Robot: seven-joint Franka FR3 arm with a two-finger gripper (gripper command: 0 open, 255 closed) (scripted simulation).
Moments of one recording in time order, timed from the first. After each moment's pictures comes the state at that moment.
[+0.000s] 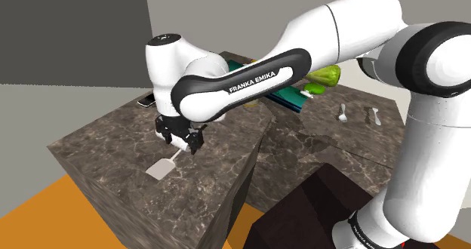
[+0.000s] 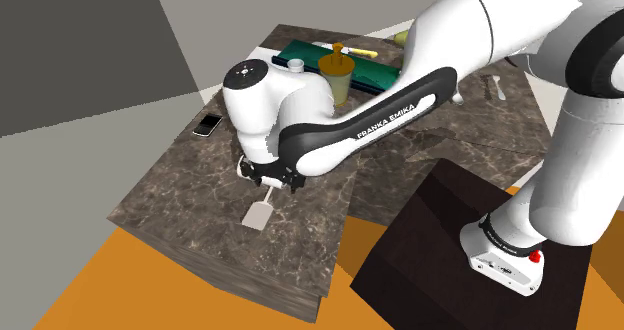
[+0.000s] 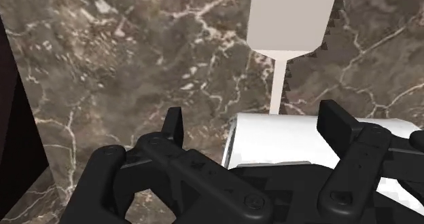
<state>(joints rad) -0.01 0.40 0.76 -1.76 -0.35 2.02 1.91</state>
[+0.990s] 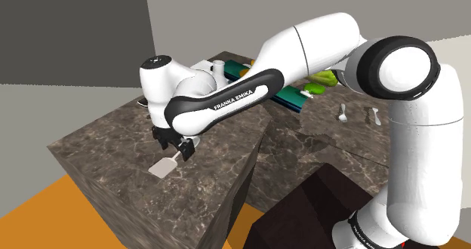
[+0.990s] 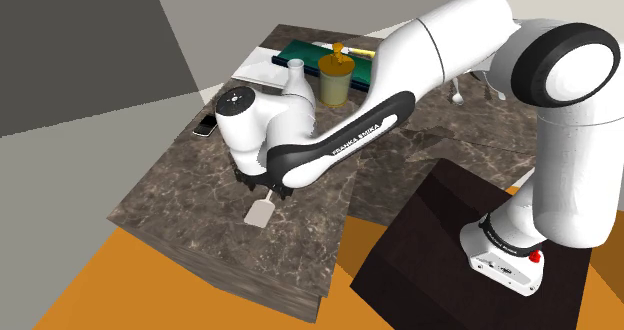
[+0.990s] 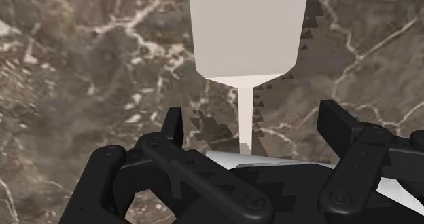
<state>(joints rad) 0.07 0.56 0.68 -1.67 -0.46 2.07 2.03</state>
